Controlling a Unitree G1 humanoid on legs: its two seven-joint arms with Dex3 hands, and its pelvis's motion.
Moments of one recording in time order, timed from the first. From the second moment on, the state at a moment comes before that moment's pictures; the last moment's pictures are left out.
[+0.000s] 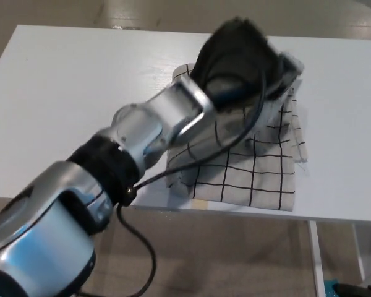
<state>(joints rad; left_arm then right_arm) -1.12 0.25 -0.84 0.85 1.00 -0.27 0.50 0.23 -0.22 -0.08 0.61 -0.18 -0.60 -0.15</state>
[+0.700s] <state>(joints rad) -1.06 0.23 -0.82 0.81 0.98 -0.25 0.17 0.22 -0.22 -0.08 0.62 -0.19 -0.60 -0.15</state>
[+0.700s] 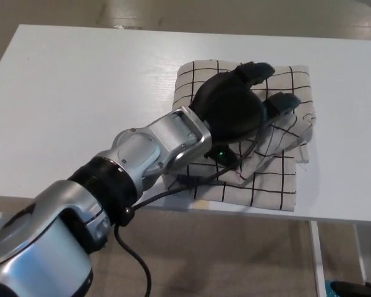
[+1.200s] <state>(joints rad) -1.07 0.23 -0.57 0.58 0.80 -0.21 -0.04 0.22 -0.22 -0.08 0.62 -0.19 -0.60 -0.15</state>
